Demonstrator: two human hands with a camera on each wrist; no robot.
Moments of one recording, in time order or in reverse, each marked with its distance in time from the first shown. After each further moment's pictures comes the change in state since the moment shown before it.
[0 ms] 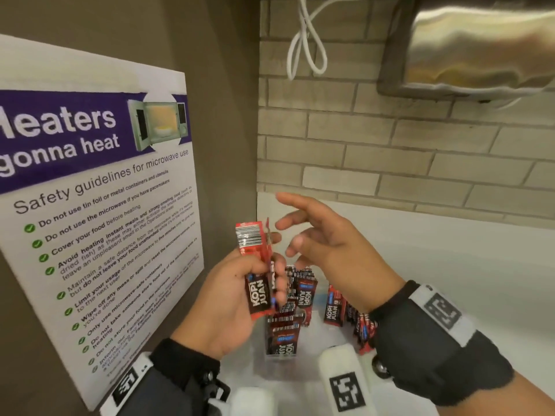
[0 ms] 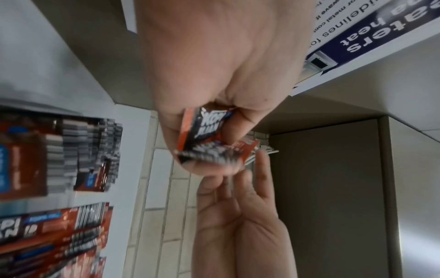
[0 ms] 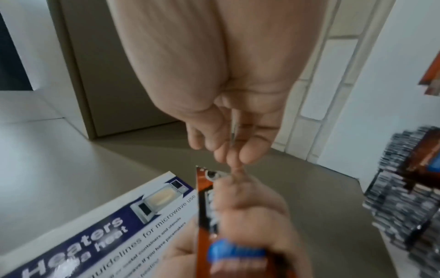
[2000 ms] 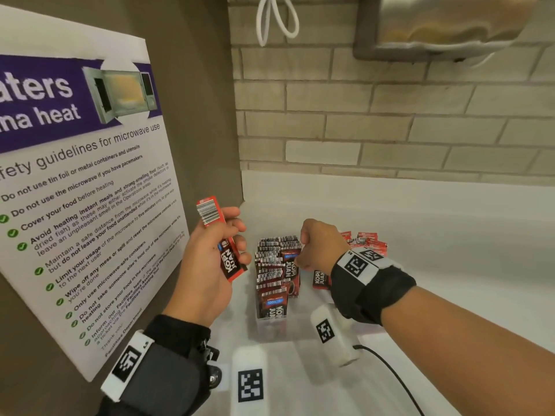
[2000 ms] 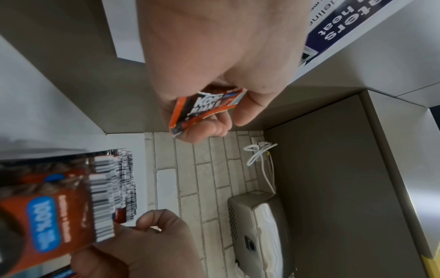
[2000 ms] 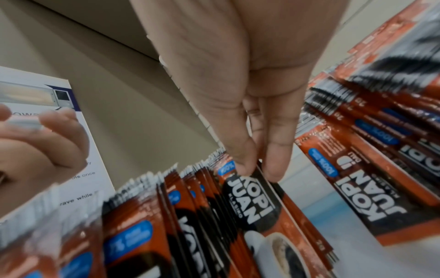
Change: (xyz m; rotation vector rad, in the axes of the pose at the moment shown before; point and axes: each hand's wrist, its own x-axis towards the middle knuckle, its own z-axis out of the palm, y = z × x) left_hand 0.004 -0.008 -0.011 0.119 0.226 0.257; right_hand 0.013 0.091 -0.005 -0.740 0.026 0.506
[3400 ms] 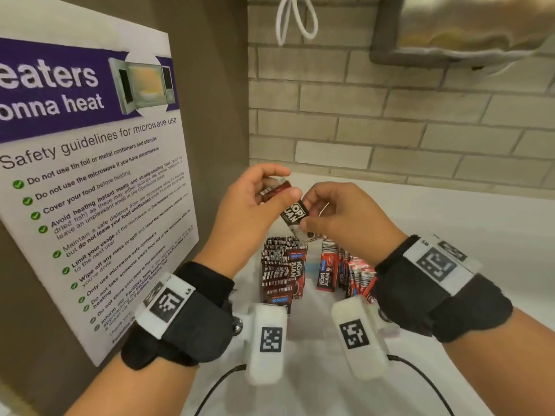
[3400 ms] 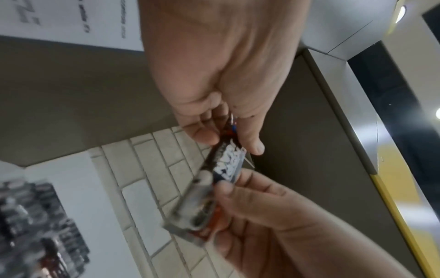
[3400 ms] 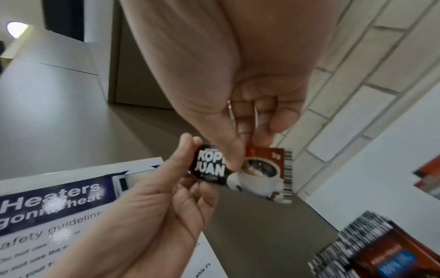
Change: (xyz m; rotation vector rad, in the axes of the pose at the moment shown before) left_hand 0.025 0.011 0.028 0.576 -0.252 0.396; right_hand -0.044 -0.033 -0.061 0.277 0.153 -0.319
